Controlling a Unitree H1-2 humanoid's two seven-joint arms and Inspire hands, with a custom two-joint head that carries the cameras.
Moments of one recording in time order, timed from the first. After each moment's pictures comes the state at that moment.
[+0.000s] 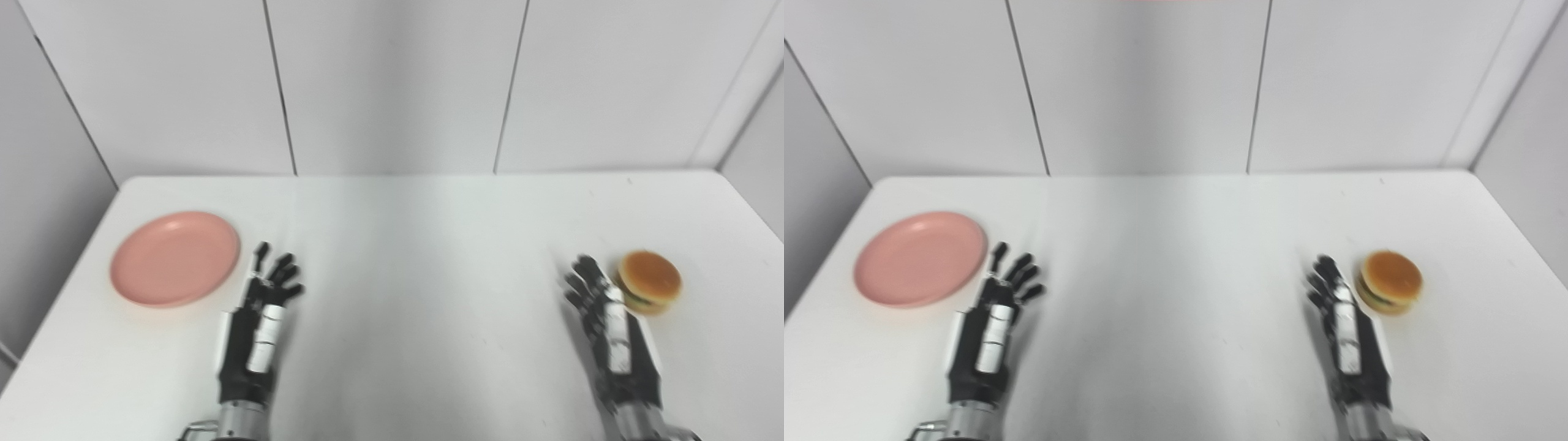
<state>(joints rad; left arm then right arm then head) -0.04 -0.07 -0.06 0.02 0.03 -0.24 -0.01 0.02 -0.12 -0.14 -0.07 0.19 -0.06 0.03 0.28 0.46</state>
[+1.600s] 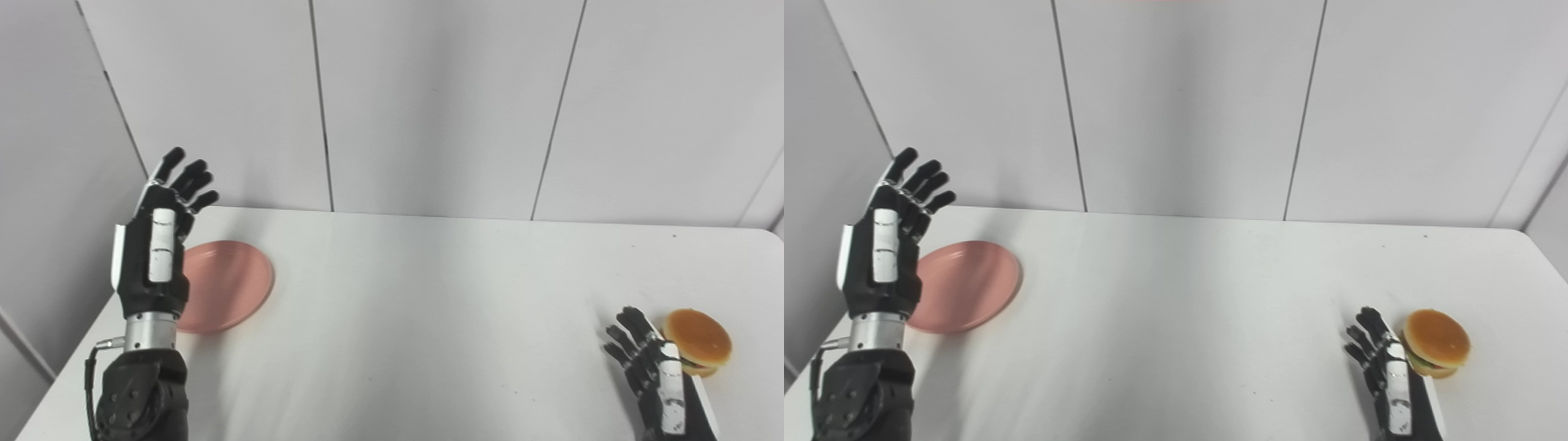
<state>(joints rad) -0.36 0.19 0.31 -0.13 -0.20 0.02 0.05 0.03 -0.11 -0.14 -0.10 0.23 -0.05 0.05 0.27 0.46</state>
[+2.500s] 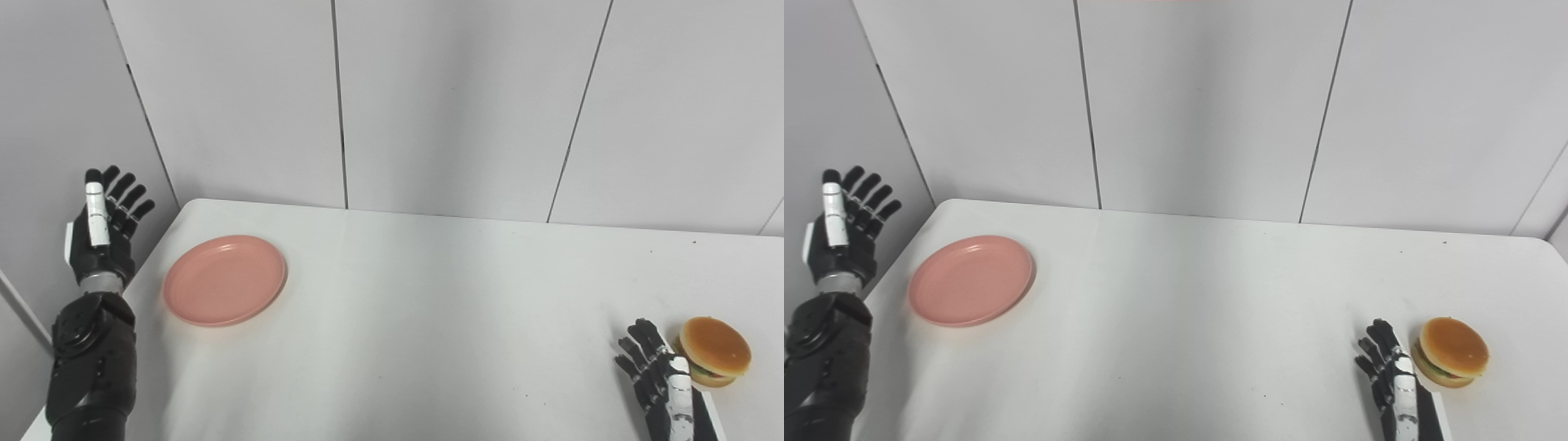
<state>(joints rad) -0.62 0.39 0.45 0.70 -0.40 -0.07 -0.02 0.06 -0.10 -0.13 -0.15 0.22 -0.01 0.04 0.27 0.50</state>
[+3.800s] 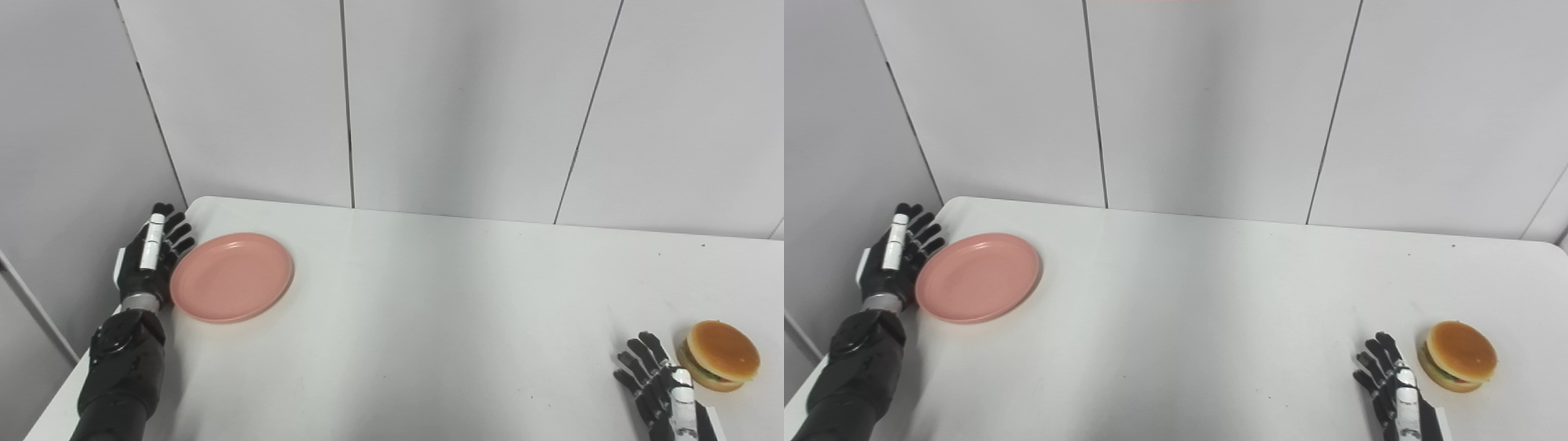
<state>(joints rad) -0.67 0.40 0.33 0.99 -0.33 -0.22 -0.11 0.09 -0.09 -0.12 -0.18 0.21 0.01 0.03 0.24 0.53</state>
